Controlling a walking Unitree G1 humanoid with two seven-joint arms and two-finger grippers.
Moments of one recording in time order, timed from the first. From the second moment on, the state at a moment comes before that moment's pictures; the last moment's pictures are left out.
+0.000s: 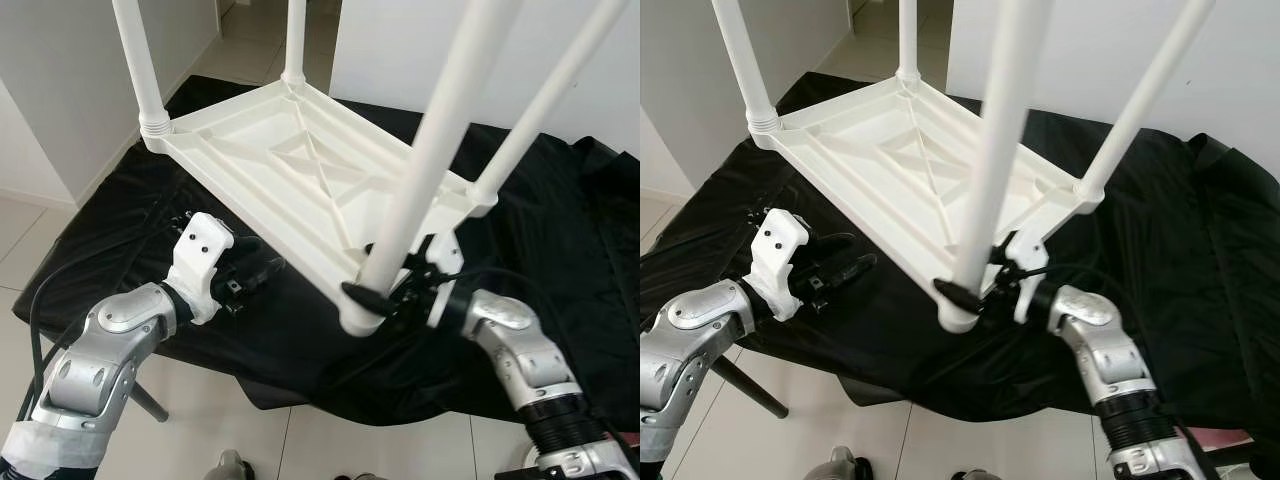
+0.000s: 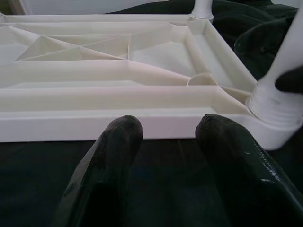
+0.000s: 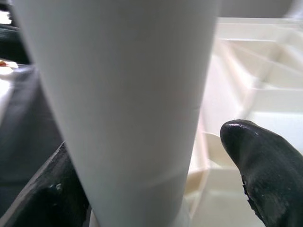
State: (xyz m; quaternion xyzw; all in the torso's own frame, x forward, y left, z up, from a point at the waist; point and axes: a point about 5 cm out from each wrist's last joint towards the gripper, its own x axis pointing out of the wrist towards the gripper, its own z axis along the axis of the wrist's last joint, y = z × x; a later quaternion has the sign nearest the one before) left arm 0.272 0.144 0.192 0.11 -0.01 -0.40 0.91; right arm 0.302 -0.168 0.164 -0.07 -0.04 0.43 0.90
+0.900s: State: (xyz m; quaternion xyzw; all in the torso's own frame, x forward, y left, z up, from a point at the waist) left arm 0.267 0.072 0.202 0.06 -0.06 -0.50 0.86; right arm 0.306 -0.169 0.158 -0.04 -0.07 0.33 0.94
